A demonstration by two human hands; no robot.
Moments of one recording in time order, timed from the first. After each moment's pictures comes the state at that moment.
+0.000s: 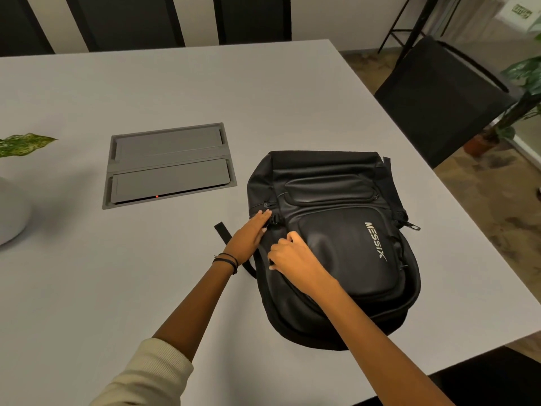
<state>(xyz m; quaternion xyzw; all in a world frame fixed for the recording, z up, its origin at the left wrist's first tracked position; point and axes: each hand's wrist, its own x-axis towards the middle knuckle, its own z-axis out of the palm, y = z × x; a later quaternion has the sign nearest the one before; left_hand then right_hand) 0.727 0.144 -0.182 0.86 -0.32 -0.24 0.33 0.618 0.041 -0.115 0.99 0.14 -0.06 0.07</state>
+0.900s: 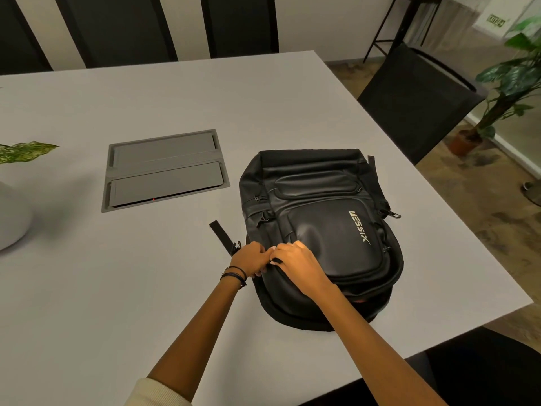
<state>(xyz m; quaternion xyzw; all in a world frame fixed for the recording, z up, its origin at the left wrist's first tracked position) 0.659 0.144 -0.158 0.88 -0.21 -0.33 0.26 0.576 0.036 -0.125 0.99 0.01 -0.08 -0.15</state>
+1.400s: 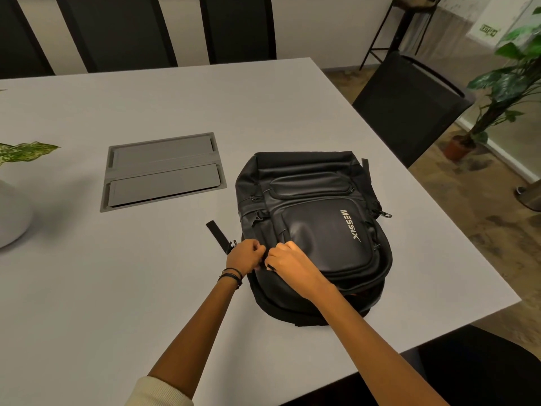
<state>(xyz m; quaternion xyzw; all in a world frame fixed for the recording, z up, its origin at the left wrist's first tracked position) 0.648 0.145 -0.157 0.89 -0.16 -0.27 0.34 0.555 0.041 -0.110 0.99 0.11 -0.03 -0.03</state>
